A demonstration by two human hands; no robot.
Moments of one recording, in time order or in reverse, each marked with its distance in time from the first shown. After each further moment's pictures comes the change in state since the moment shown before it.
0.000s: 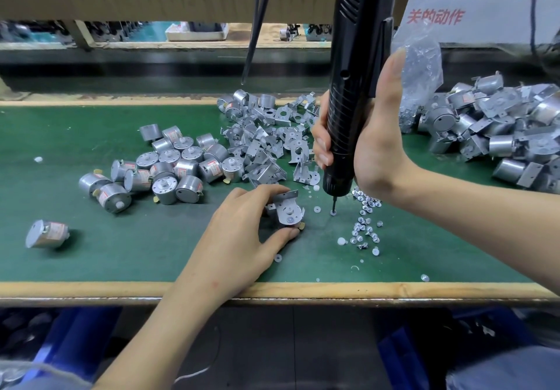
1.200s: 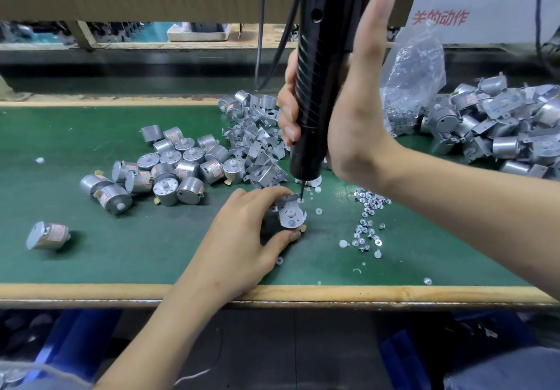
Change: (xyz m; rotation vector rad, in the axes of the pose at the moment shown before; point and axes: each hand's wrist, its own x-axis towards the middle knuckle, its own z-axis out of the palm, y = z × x) left_hand 0.001 0.003 -0.001 -0.033 0.014 0.022; right_hand 0.013 -0.022 0.040 0.035 -0.070 -0.129
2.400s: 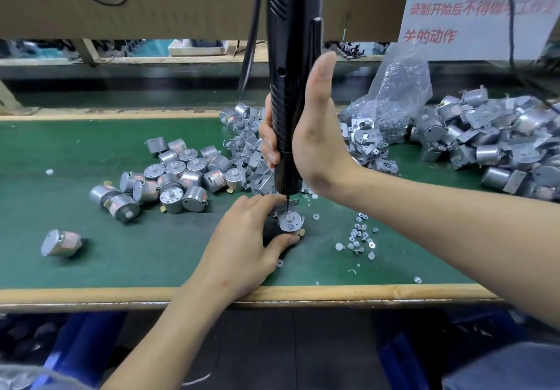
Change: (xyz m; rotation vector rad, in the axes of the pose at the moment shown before) left_hand 0.003 0.001 0.001 0.023 -0.006 -0.042; right_hand 0.003 0.023 0.013 -0.070 0.035 -0.023
